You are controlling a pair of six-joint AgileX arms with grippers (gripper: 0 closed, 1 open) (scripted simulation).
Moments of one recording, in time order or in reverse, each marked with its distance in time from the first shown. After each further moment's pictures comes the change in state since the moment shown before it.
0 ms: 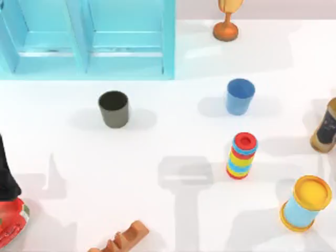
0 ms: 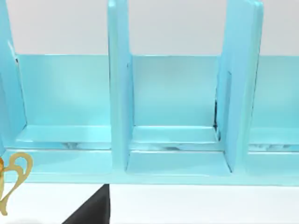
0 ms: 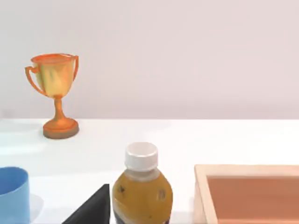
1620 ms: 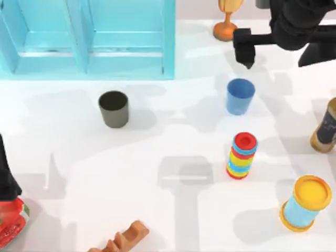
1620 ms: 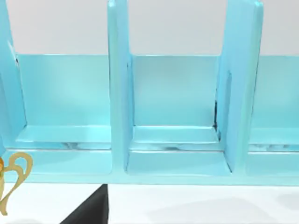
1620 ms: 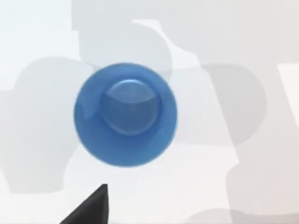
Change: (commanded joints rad) left arm 0.000 0.000 0.000 0.000 0.000 0.000; right arm 0.338 2.101 1.905 -1.091 0.107 0.300
